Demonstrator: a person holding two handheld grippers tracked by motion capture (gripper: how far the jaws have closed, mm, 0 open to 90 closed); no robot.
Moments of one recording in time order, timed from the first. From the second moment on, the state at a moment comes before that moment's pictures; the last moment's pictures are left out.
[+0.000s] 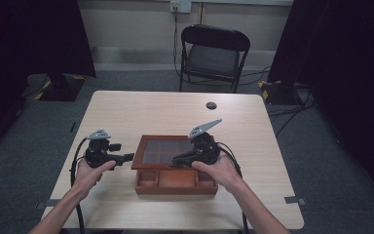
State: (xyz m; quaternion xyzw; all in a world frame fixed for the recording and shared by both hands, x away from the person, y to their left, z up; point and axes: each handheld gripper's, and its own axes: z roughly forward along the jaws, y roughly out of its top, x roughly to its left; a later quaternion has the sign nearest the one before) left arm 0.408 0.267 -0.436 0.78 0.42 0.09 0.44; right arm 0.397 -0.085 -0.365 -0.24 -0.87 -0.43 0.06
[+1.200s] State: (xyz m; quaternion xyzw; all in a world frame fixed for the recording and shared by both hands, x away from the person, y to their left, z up) left arm 0.409 0.264 -0.439 0.79 0.42 0.08 0.43; right arm 0.386 -0.076 -0.406 -0.23 -0.89 -0.38 0.08
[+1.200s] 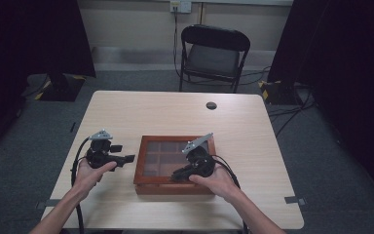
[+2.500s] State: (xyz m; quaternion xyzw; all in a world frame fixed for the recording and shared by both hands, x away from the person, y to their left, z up) left arm 0.411 0.263 -0.442 0.80 0.42 0.08 0.42; right arm 0.383 -0.068 -0.426 -0.24 -0.90 -0.35 0.09
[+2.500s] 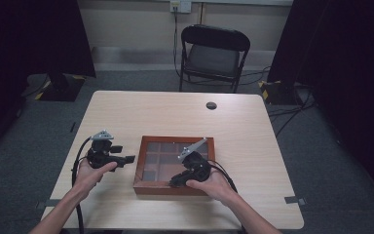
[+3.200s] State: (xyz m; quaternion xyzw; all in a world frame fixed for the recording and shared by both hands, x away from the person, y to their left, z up) left arm 0.409 0.261 -0.440 0.80 0.42 0.08 0.42; right arm 0.395 -0.094 -0.414 -0.33 -0.85 -0.42 0.04
